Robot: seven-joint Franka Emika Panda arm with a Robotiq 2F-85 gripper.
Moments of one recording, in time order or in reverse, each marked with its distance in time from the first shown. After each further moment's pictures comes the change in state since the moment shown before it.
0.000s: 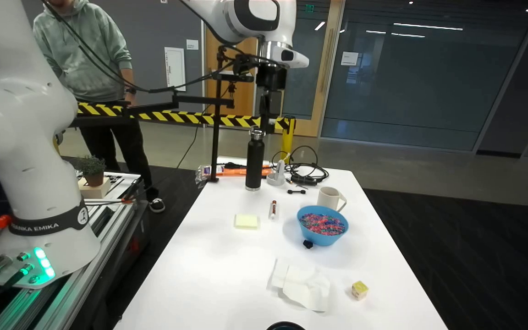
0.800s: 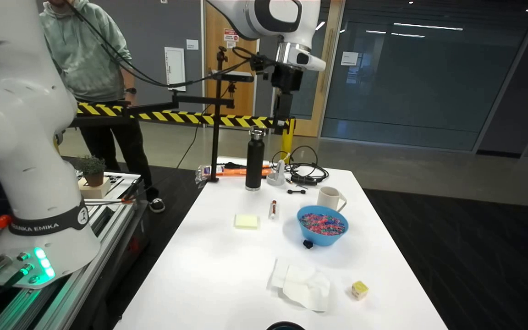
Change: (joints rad) arm 0.010 0.111 -0.062 0.140 0.096 -0.039 0.055
